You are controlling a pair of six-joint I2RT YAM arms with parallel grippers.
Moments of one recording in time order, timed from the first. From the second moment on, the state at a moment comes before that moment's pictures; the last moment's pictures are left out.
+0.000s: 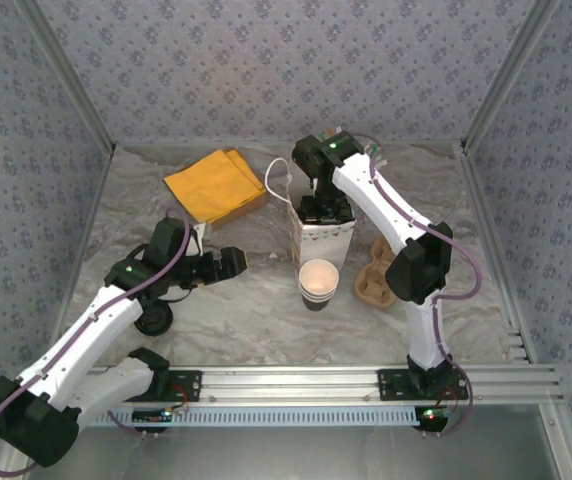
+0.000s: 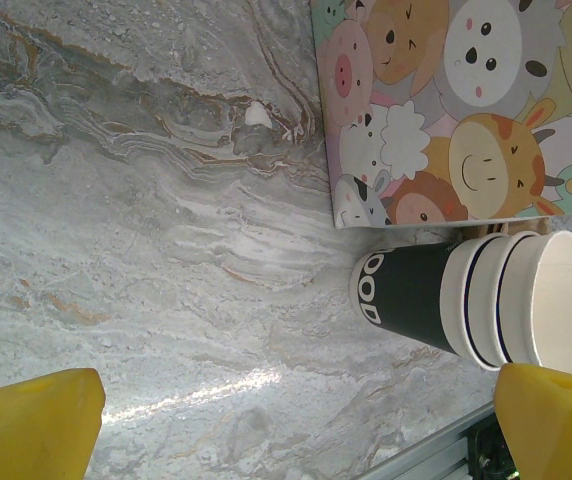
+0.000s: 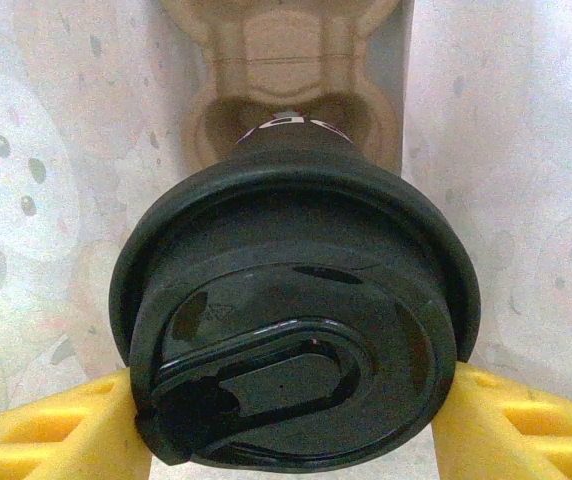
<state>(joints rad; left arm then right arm) -0.50 0.94 0.82 -0.71 0.29 -0.70 0.60 2.06 2.18 -1.68 -0.07 0.53</state>
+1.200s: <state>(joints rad) -0.50 0.94 0.82 -0.71 0.29 -0.70 0.60 2.06 2.18 -1.67 -0.07 0.53</state>
